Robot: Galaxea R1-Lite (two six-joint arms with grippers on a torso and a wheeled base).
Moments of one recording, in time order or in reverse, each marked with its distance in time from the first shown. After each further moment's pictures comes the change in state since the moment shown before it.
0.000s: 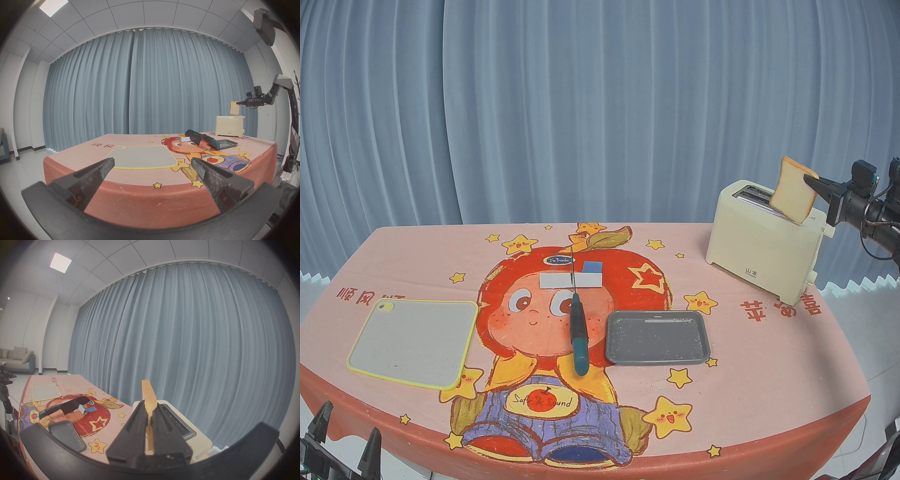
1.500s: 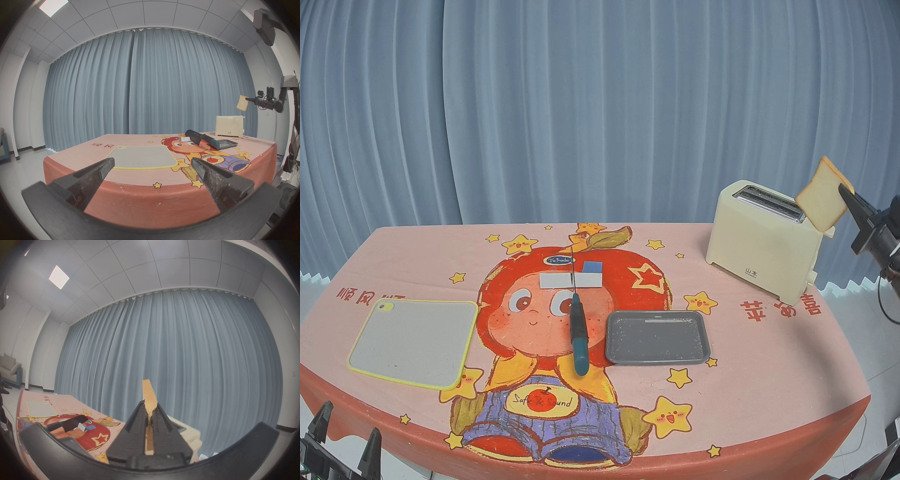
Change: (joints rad) left arm -0.001 0.000 0.000 0.000 0.000 0.000; right arm 0.007 -0.168 0.475 -0.589 -0.142 0.175
